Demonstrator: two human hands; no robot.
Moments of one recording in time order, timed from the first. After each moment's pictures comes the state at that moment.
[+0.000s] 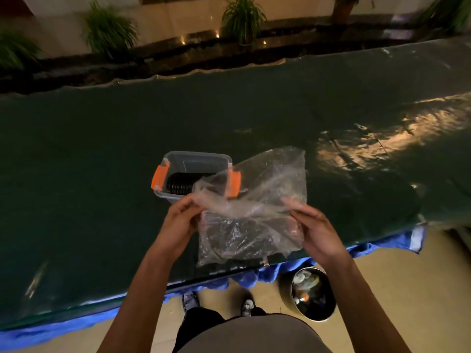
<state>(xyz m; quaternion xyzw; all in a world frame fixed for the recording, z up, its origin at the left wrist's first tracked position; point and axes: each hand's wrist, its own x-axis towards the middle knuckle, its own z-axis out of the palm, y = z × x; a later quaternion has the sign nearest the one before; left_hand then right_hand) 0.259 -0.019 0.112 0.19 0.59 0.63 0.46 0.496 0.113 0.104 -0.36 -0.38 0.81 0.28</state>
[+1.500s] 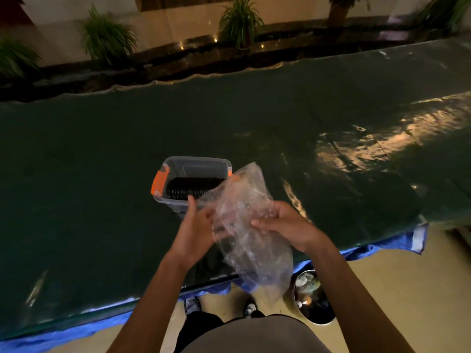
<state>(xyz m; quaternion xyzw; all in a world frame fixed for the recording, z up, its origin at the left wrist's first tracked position) 0.279 -0.007 0.111 0.10 0.41 0.63 0.65 0.452 0.116 0.125 -0.30 -0.56 0.76 0.08</state>
